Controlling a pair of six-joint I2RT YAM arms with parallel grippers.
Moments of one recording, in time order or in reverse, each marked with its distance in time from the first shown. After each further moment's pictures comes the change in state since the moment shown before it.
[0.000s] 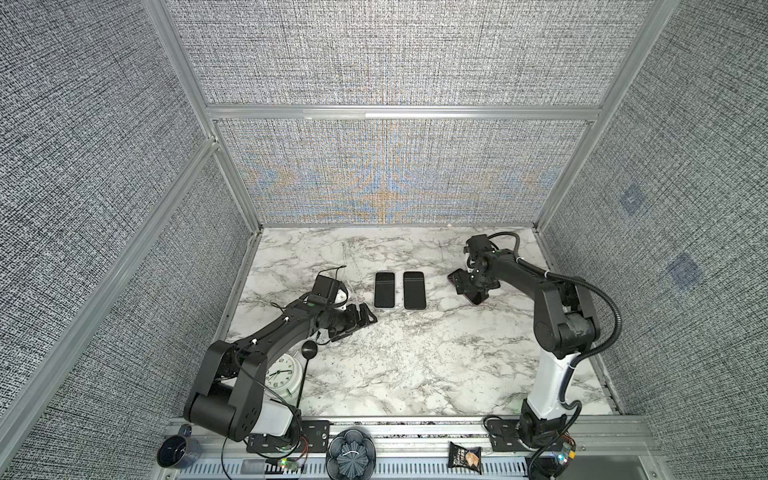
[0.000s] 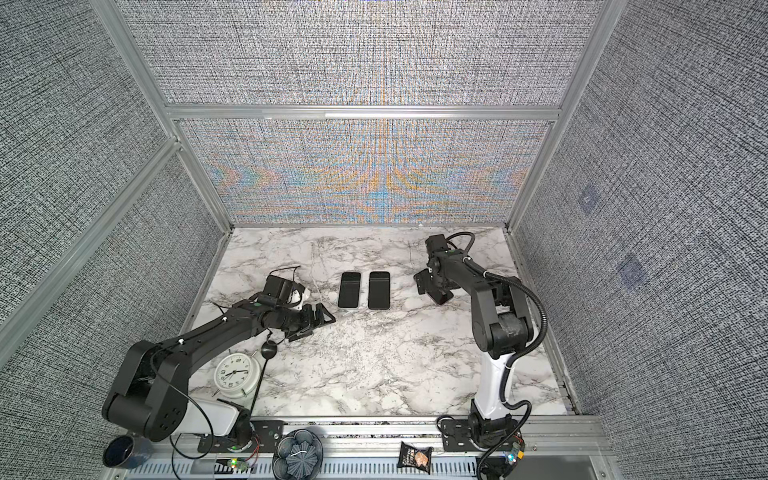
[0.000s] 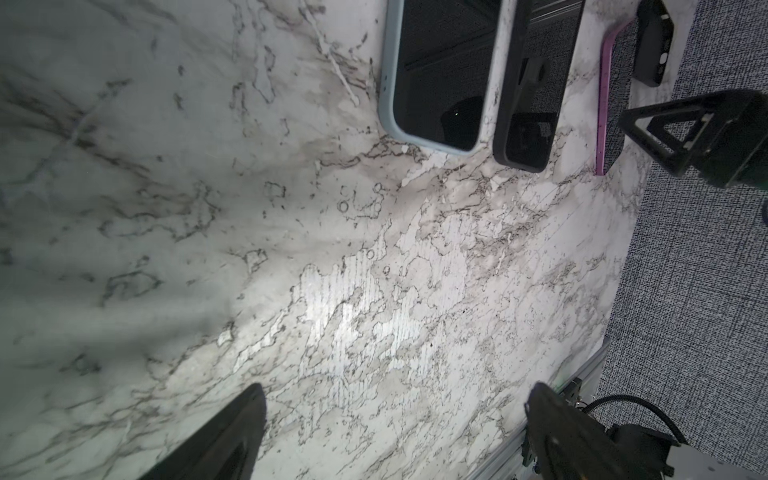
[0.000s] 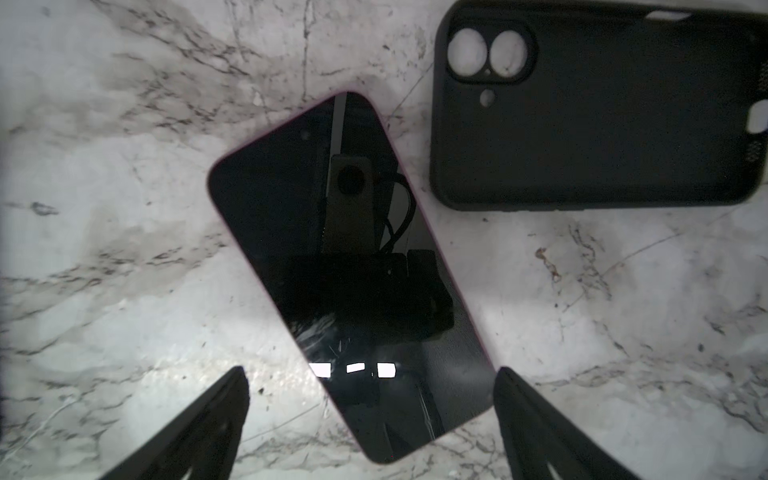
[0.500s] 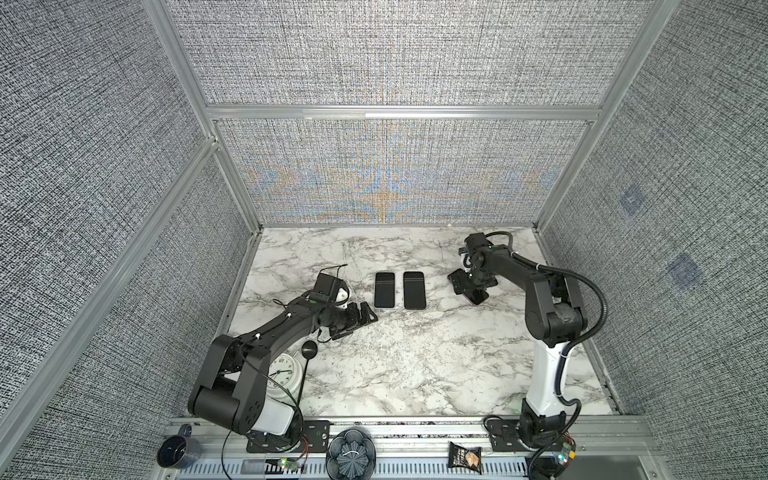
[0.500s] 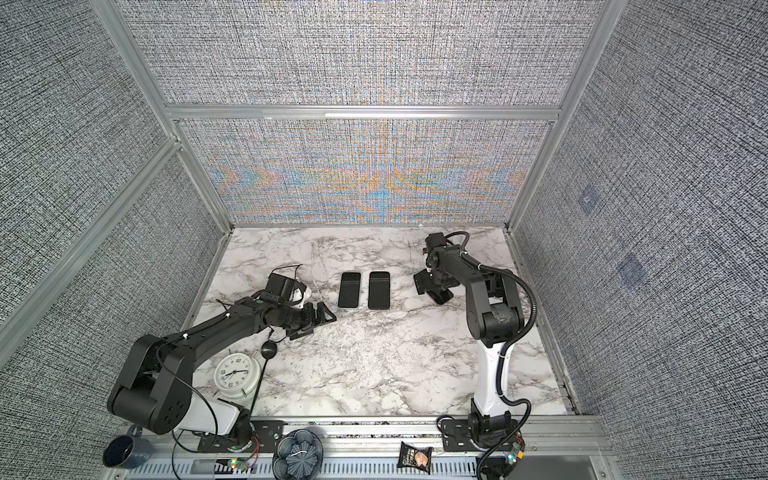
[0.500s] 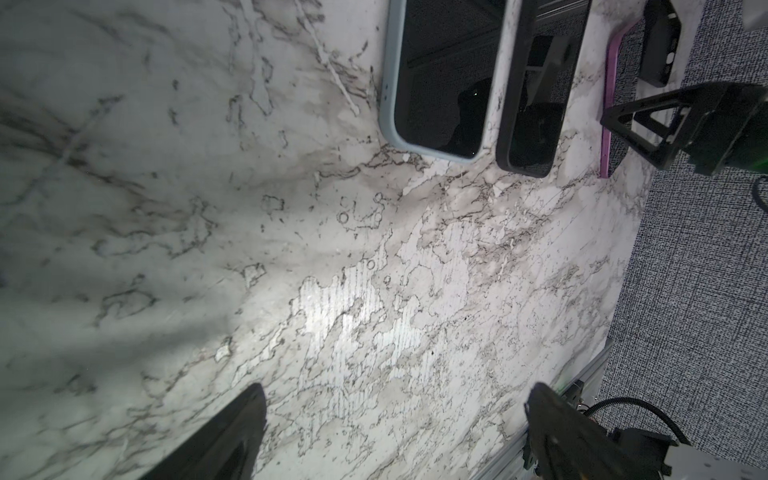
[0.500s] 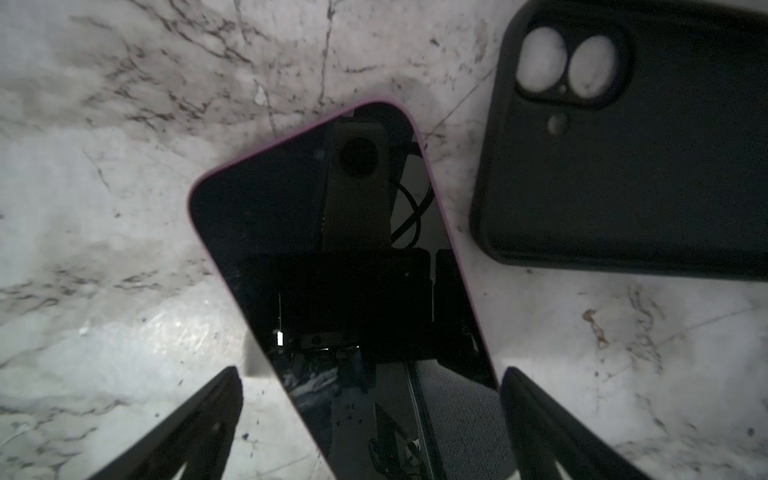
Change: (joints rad) left arm 0.000 0.027 0.015 -0.001 0.000 0.003; right arm -0.019 0.110 0.100 -0.056 -0.029 -0.082
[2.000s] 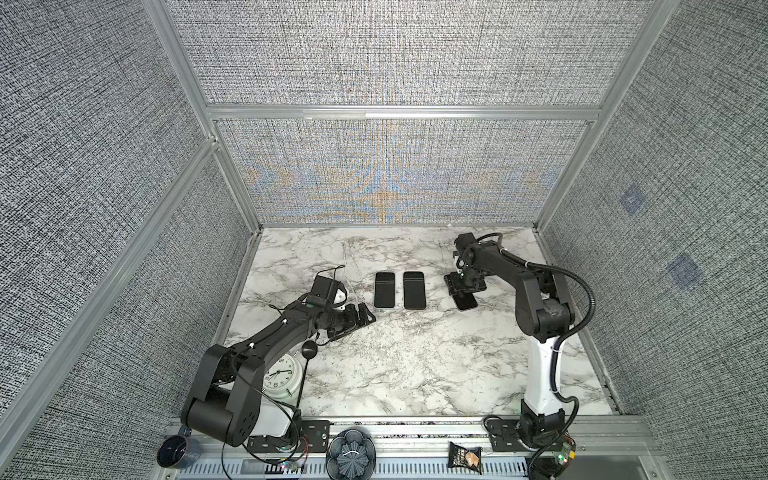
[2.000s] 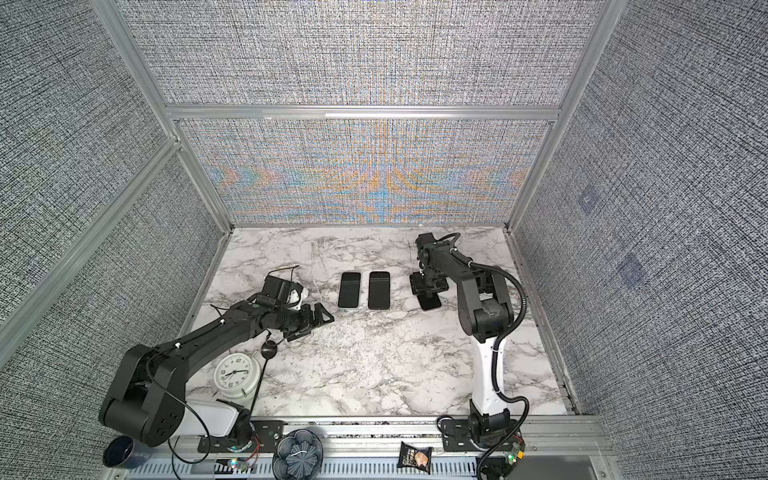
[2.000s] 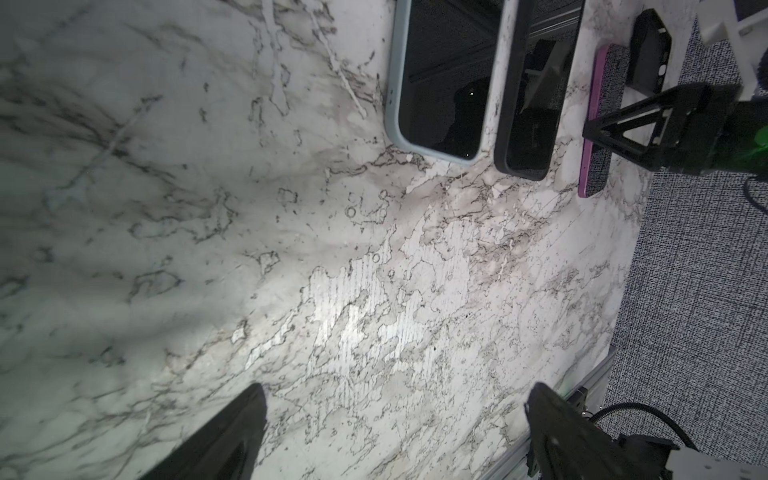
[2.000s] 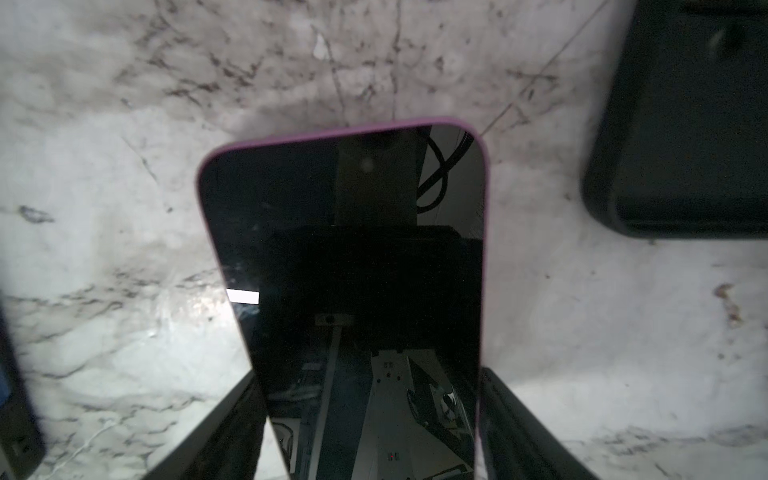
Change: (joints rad) left arm 0.000 -0.072 -0.039 0.003 -0.029 -0.011; right arm 0.066 0.061 0.093 -0.158 -0.043 0.167
